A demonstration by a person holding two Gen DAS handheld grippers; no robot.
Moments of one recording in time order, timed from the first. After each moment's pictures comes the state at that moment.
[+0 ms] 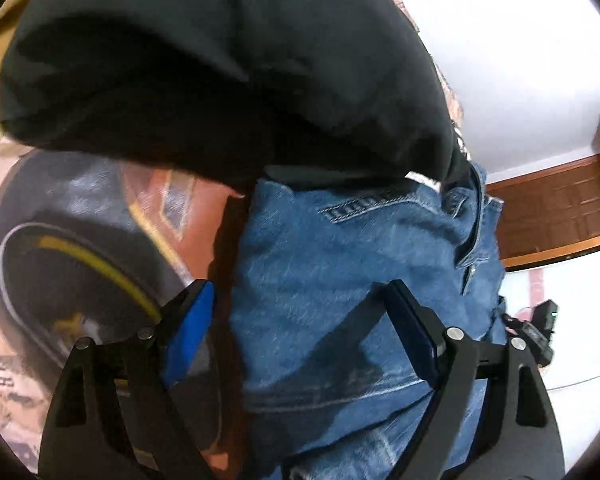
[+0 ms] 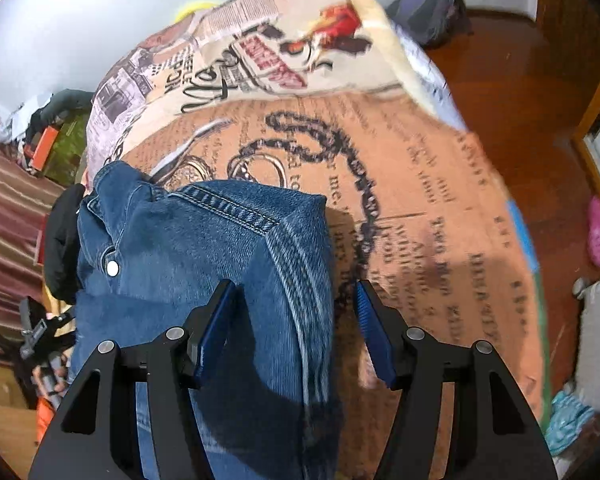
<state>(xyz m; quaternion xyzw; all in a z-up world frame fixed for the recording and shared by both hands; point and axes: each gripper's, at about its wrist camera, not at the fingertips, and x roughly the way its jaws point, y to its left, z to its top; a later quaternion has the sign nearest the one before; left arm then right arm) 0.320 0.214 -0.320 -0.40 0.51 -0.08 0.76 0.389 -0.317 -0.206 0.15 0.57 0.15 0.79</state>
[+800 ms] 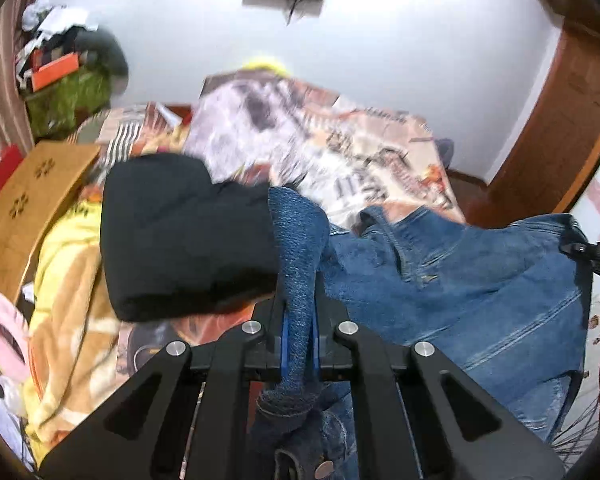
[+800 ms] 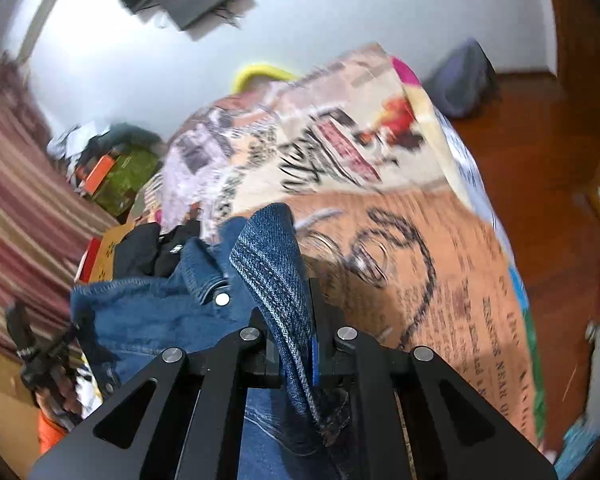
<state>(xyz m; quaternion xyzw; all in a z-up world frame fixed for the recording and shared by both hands) 0.271 0.122 -0.107 -0.10 0.38 -0.01 0.92 0.340 -0.283 -0.067 0.13 0.44 0.21 0.86</state>
